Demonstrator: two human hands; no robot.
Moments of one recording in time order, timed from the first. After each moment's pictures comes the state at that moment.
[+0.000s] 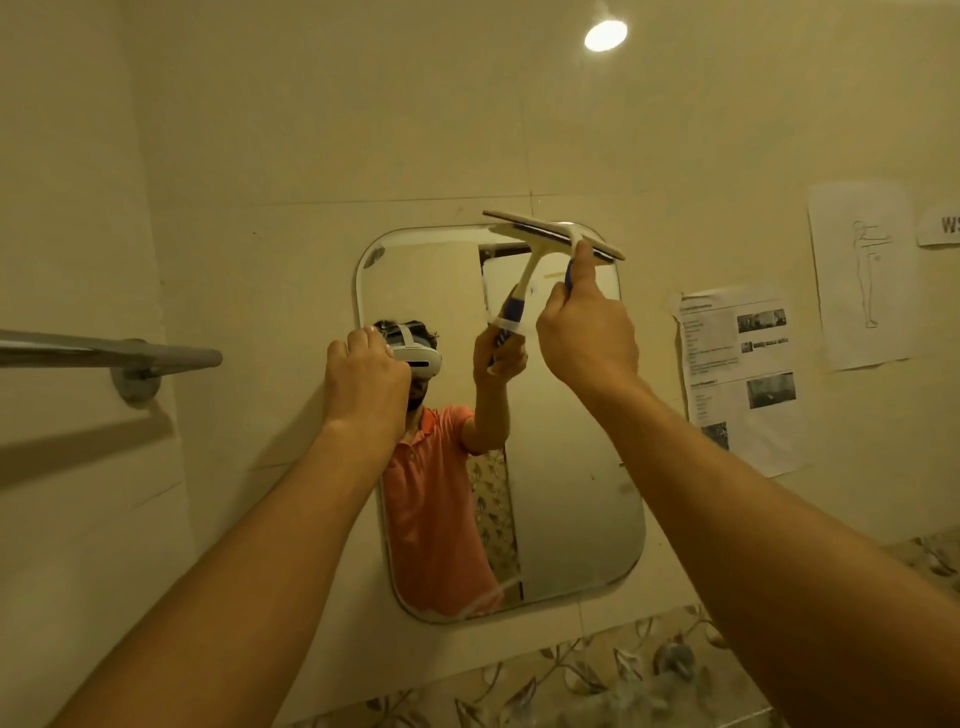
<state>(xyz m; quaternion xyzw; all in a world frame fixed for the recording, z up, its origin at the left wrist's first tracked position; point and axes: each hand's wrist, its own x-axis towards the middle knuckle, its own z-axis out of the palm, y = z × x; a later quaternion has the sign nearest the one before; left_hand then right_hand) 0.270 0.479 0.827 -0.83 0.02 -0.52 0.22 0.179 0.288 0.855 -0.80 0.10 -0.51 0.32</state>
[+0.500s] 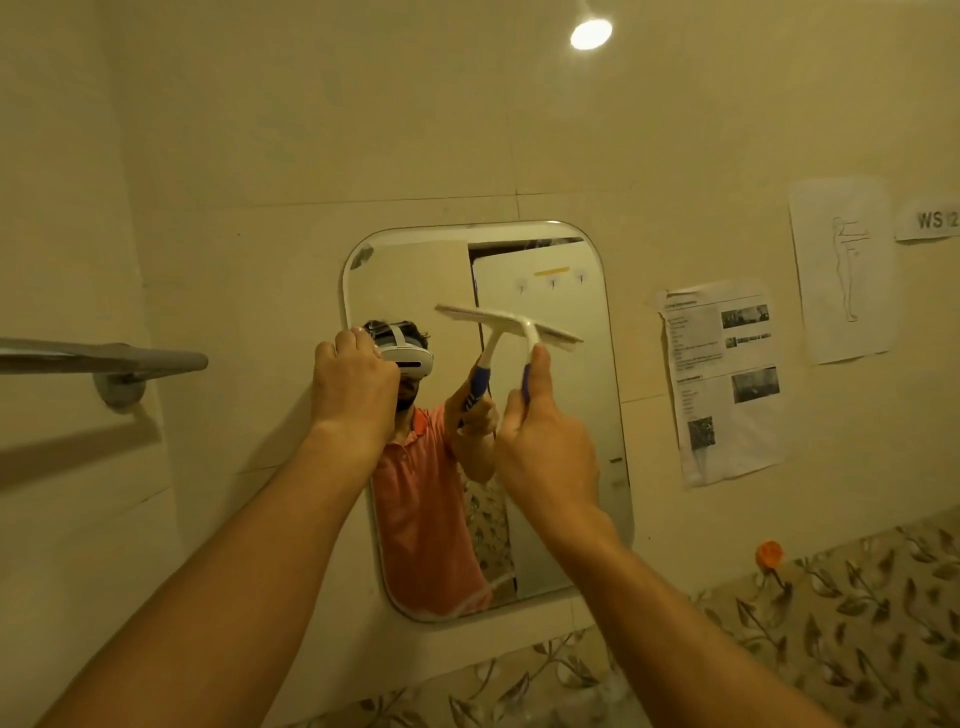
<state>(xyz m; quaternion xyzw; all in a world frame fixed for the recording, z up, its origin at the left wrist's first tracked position) 0.268 0.479 0.829 -0.83 0.03 -0.52 0.21 0.172 0.329 0.757 -0.80 0.07 -0.47 0.36</state>
